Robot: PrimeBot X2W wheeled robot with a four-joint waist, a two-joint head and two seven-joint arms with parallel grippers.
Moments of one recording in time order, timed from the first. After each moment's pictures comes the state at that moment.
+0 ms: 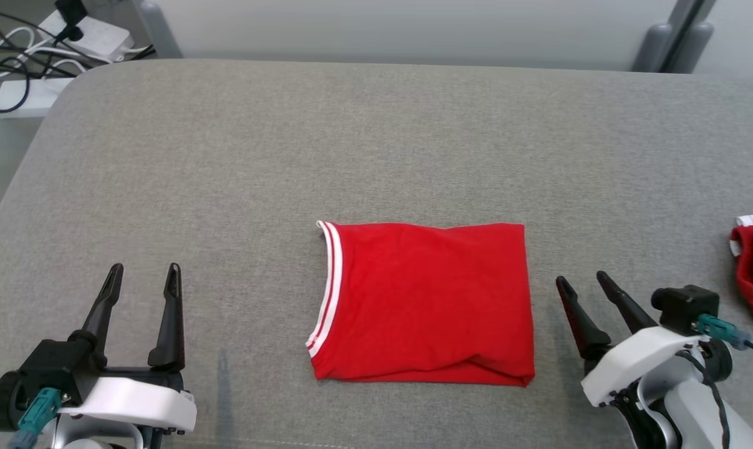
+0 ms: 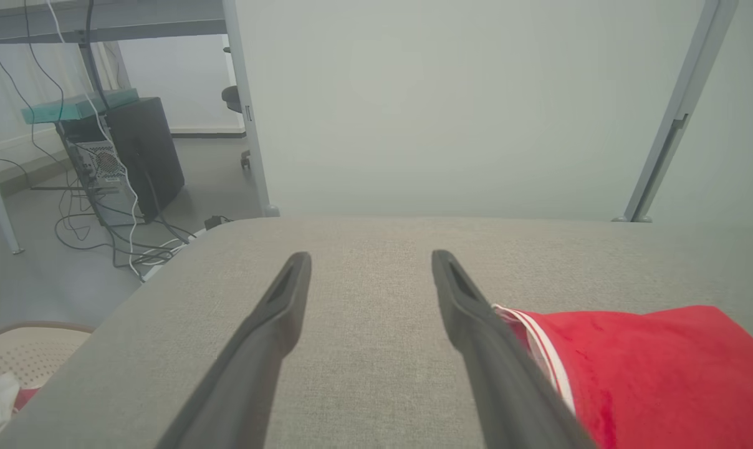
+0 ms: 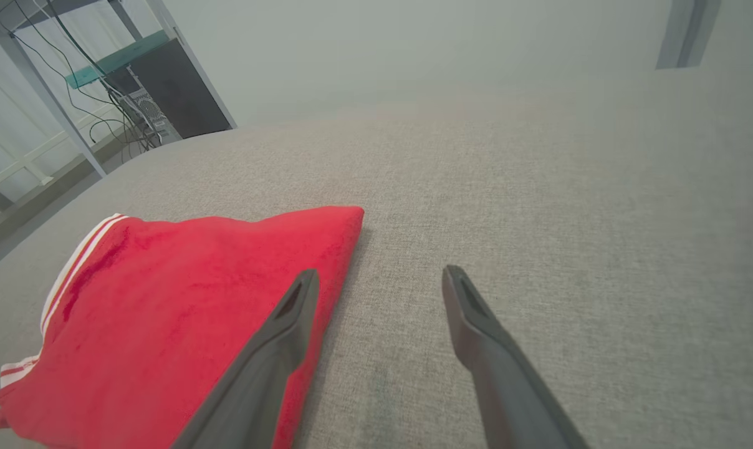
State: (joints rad) left arm -0.05 0.49 -0.38 -0.10 -0.61 0.37 -0.23; right arm -0.30 -0.25 0.37 0.49 0.59 0.13 -0.18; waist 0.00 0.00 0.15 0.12
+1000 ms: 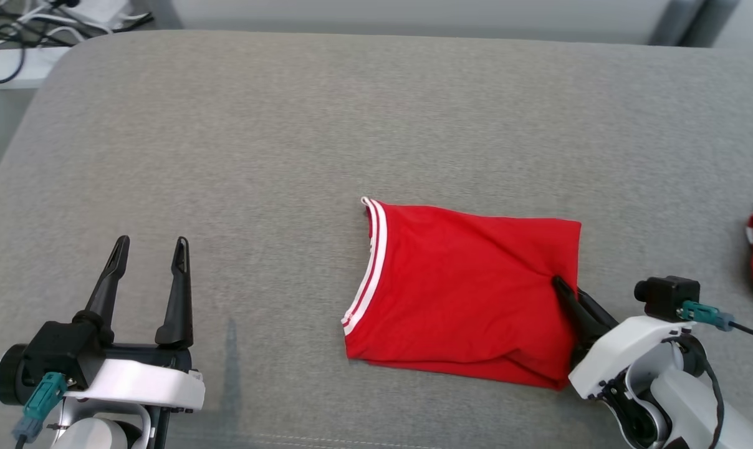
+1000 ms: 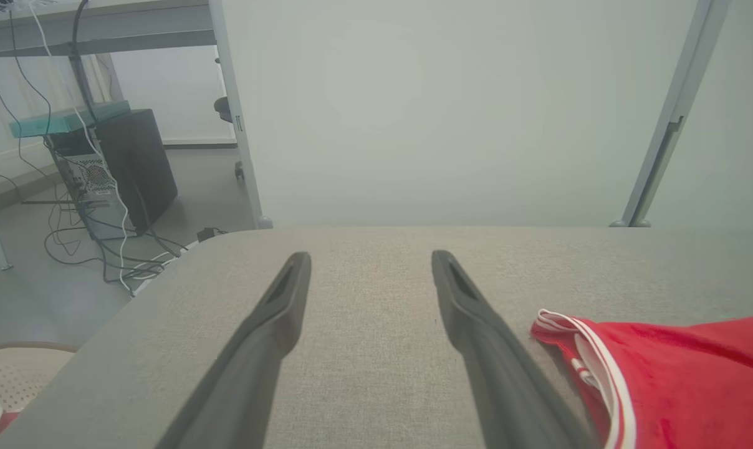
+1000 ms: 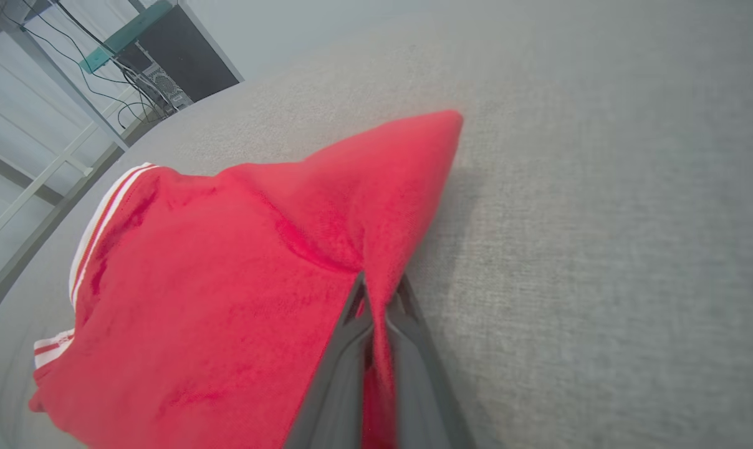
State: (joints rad) left arm -0.11 0.45 -0.37 -0.09 -0.56 0.33 -0.25; right arm -0.45 -0.28 0.62 0.65 0.88 0.13 -0.20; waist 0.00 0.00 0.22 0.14
